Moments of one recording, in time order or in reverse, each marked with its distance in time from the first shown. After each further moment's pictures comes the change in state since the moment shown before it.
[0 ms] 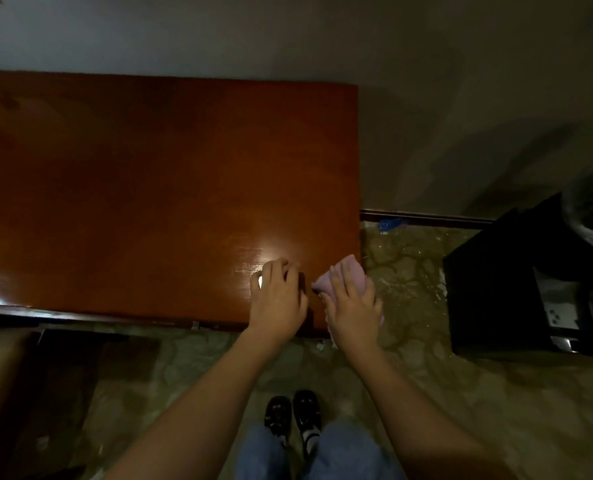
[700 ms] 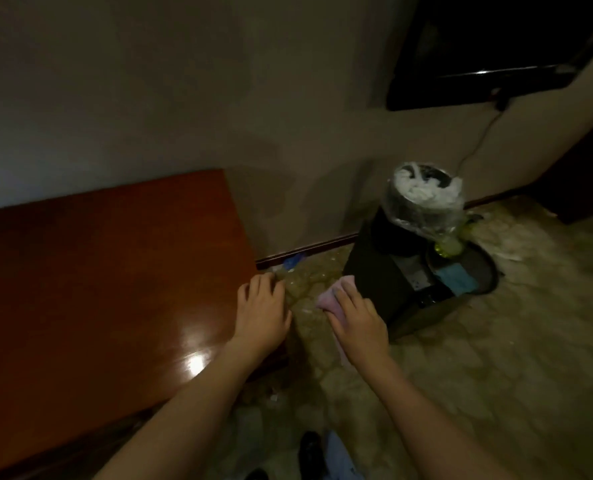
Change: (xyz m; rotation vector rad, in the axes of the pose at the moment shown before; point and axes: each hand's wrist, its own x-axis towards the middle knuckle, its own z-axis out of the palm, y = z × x) left_hand -0.017 0.090 -0.084 0.050 -0.016 0.511; right_hand -0.106 0.063 -0.121 0.083 0.476 0.214
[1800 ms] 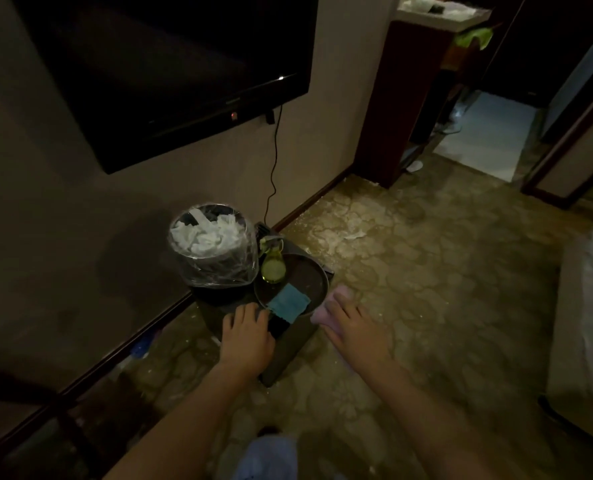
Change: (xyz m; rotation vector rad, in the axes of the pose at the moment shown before) left_hand 0.174 0.408 0.089 0.172 -0.129 0.441; right_hand -0.013 0.424 -0.149 -0.320 0.307 0.230
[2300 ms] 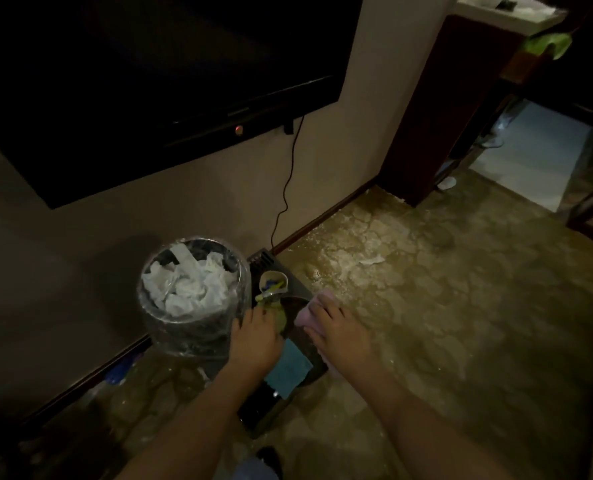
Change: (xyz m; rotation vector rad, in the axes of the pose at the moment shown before) left_hand 0.237 0.000 0.001 -0.066 -0.067 -0.117; right_hand 0.206 0.072 0.121 0.108 -0.161 -0.102
